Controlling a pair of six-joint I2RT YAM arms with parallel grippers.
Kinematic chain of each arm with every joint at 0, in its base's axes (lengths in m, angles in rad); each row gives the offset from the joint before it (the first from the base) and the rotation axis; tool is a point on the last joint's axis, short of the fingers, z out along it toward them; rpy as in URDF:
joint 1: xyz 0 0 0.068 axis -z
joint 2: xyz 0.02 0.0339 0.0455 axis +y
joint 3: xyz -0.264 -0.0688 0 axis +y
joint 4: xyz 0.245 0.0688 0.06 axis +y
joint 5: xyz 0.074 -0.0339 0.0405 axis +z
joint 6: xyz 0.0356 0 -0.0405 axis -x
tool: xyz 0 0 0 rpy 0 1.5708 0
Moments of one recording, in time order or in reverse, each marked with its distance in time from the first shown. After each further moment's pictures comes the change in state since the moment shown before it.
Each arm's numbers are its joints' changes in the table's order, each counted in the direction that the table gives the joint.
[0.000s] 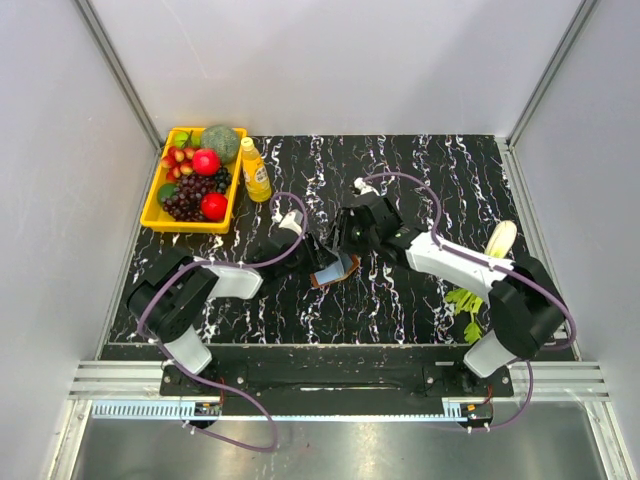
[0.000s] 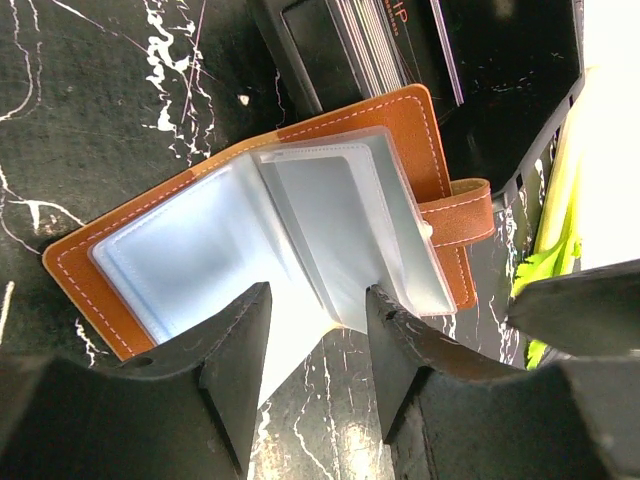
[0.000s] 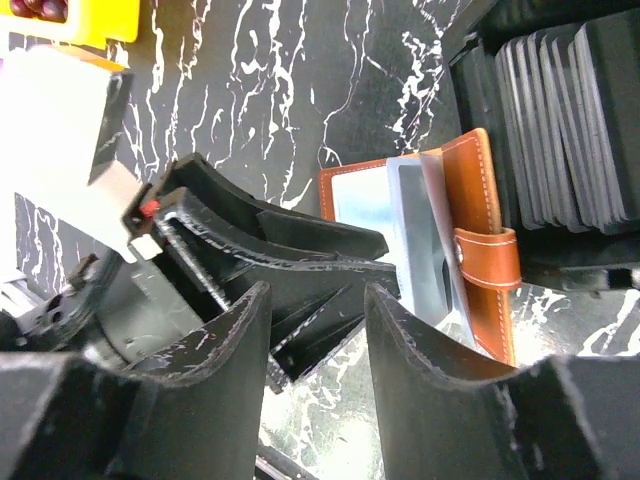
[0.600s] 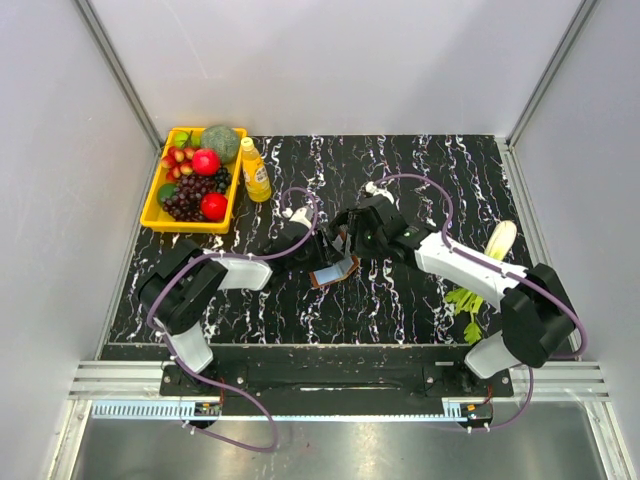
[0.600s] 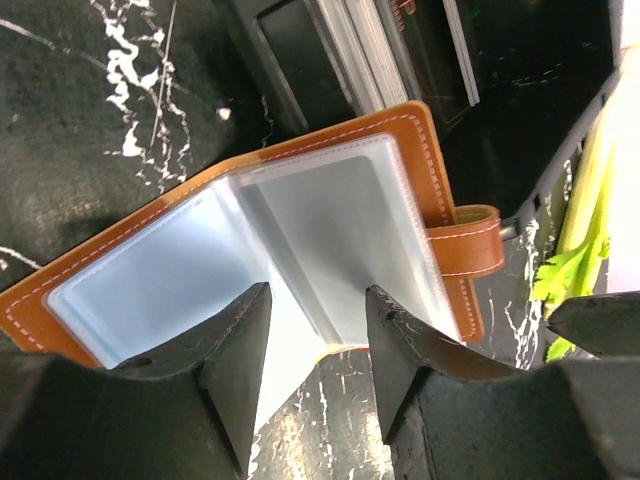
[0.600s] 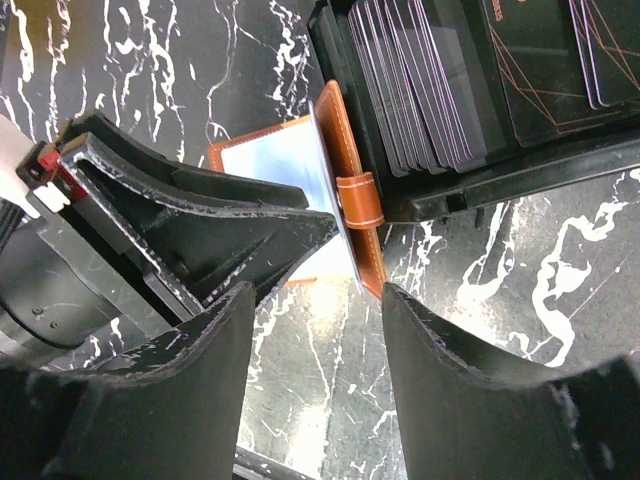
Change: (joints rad) left arm 0.019 0.074 -0.119 0.093 -0.005 -0.032; right arm 0.025 -0.080 0.003 0.199 -0.131 0.051
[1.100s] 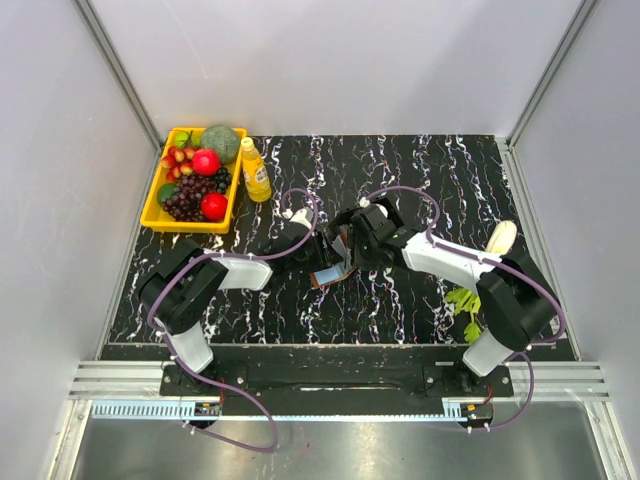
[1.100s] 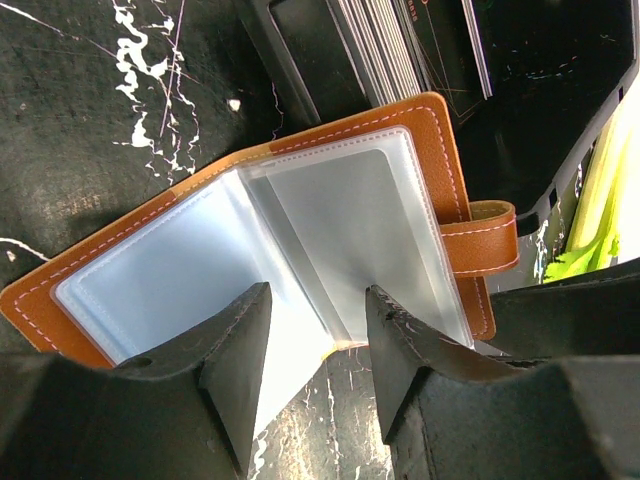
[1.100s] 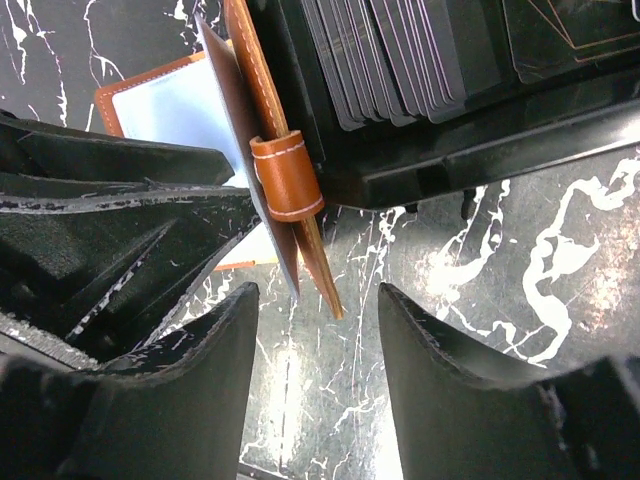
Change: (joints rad) left arm 0.000 0.007 0.000 0.028 0.000 -0.004; right arm 0.000 0.109 0.032 0.036 0.032 0.017
